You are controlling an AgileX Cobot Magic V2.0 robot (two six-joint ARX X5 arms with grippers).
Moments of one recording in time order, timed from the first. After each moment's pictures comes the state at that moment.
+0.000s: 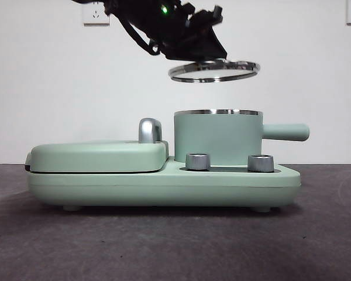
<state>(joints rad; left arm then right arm) -0.63 1.82 1.45 0.18 0.26 0.17 0.41 0.34 0.64 -0.78 -0.18 -0.02</state>
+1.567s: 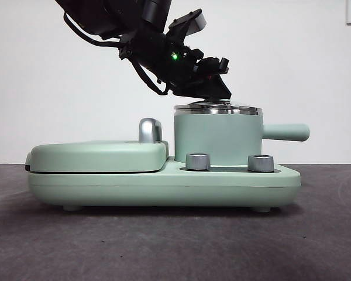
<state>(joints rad) -0.62 1.96 1.45 0.24 0.26 0.22 0.41 0.34 0.64 -0.78 -0.18 -0.02</state>
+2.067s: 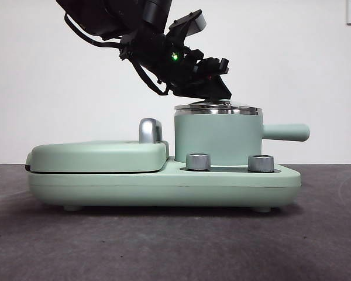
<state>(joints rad) -0.62 1.97 1.47 0.22 0.26 0.22 0.41 0.34 0.64 -0.78 -0.18 -0.02</state>
